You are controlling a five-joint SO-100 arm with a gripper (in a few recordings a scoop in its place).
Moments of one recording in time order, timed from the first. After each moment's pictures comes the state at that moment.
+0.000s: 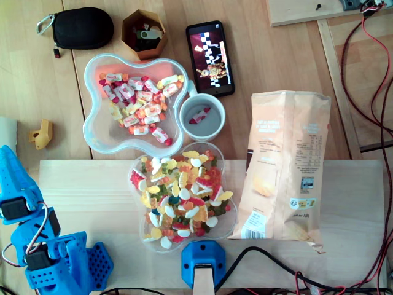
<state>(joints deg) -12.0 187.4 161.7 1.5 4.7</state>
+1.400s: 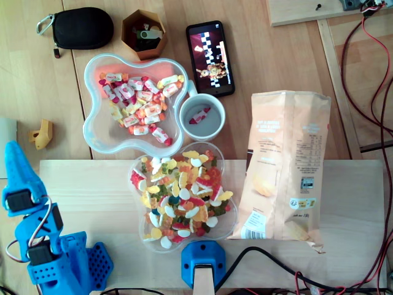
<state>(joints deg) -12.4 187.4 166.0 1.5 4.8</state>
